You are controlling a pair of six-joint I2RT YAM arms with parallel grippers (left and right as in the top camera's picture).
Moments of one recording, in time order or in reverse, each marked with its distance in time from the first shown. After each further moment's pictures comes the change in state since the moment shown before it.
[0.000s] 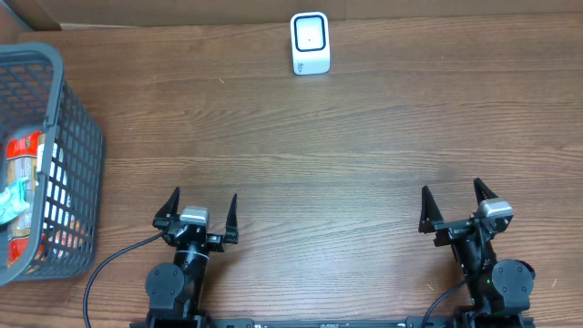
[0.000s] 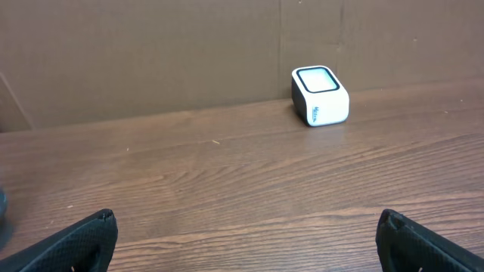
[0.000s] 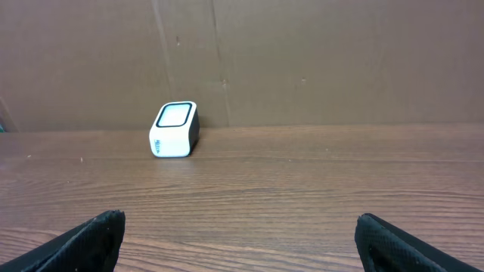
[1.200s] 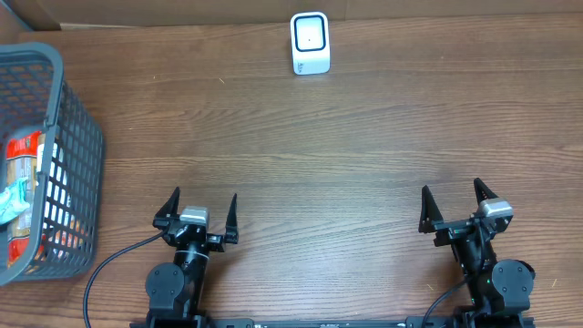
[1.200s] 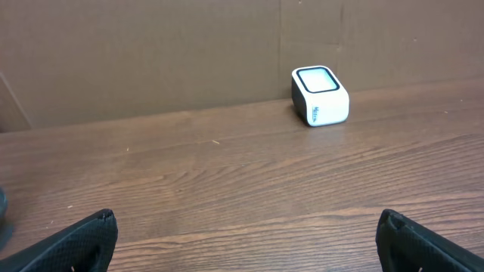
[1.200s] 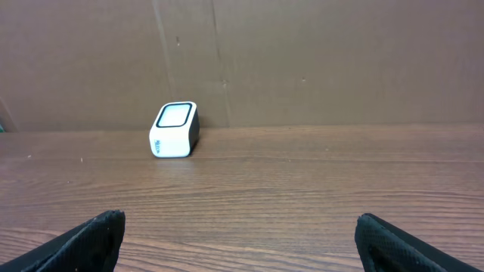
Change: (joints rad) left arm 0.000 0.000 0.000 0.000 0.000 0.000; right arm 0.000 0.000 0.000 0.001 0.000 0.000
